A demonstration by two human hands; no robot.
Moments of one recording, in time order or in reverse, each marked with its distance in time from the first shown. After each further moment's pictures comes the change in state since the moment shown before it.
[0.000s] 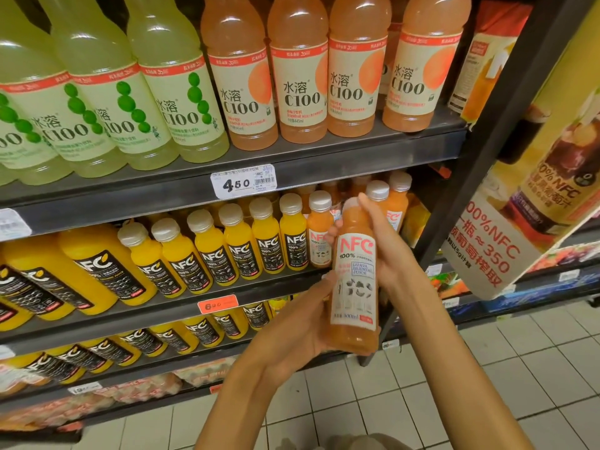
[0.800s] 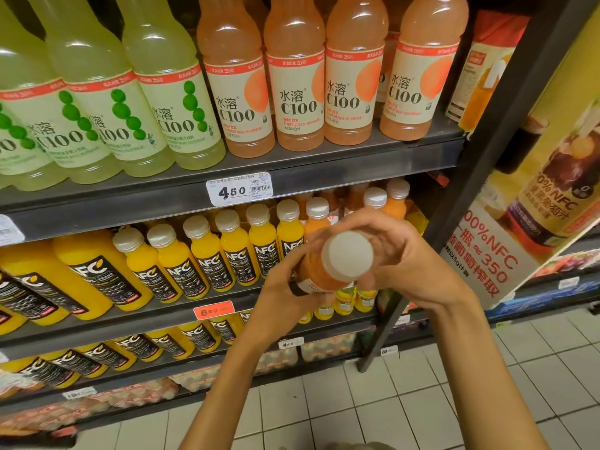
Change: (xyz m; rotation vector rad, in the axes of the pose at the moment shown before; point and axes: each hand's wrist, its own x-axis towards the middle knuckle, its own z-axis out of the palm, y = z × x) left_hand 0.030 0.015 -0.033 0.819 0.304 0.625; right_hand -0.043 -0.025 0.003 -0.687 -0.699 -0.506
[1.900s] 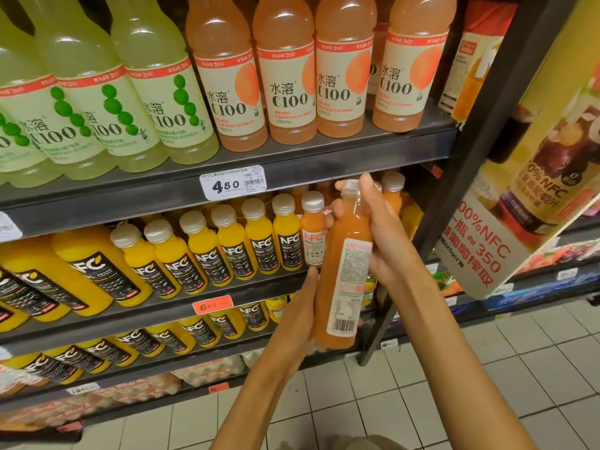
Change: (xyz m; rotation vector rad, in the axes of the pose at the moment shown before) left_hand -0.029 0.005 0.038 -0.428 -0.118 -0.485; right_hand 0.019 0.023 -0.003 0.344 0.500 0.203
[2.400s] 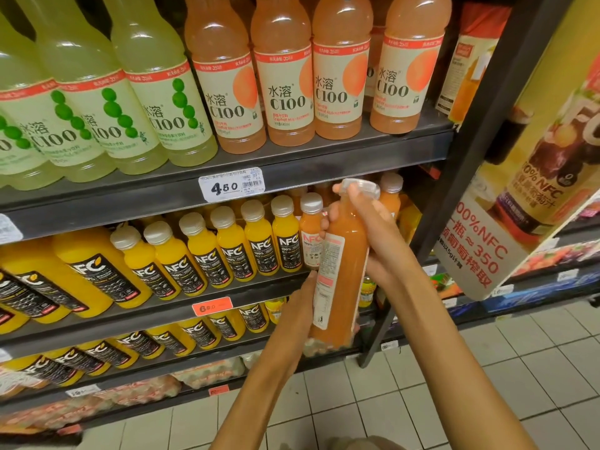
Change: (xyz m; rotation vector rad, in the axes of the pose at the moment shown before) left_hand 0.003 0.001 0.001 0.059 0.087 -0.037; right_hand -0.001 0.003 0.000 -0.035 0.025 -0.025
